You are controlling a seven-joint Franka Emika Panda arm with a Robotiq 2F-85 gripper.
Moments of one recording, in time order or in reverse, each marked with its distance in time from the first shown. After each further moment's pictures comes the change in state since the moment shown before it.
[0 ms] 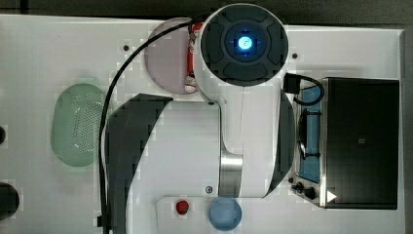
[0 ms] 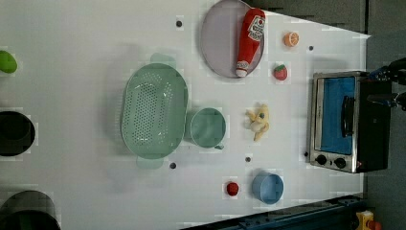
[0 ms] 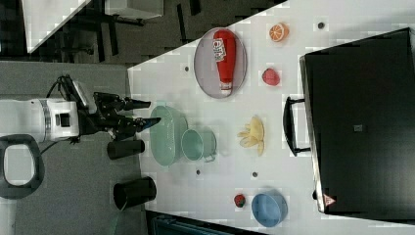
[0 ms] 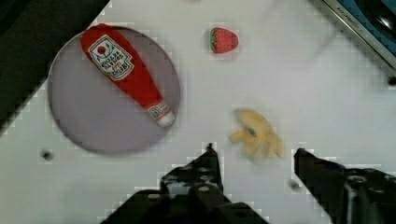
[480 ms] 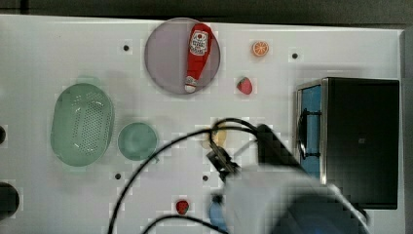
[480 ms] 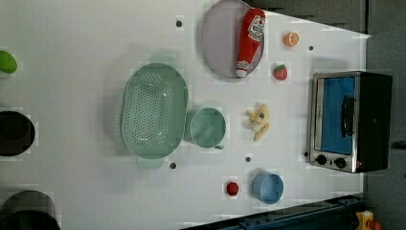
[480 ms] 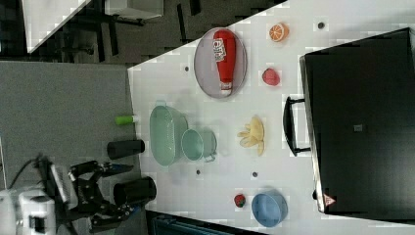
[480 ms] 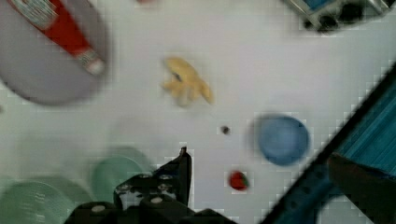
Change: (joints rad) arm -0.024 -0.463 -0.067 -0.275 0.013 -0.180 -0.043
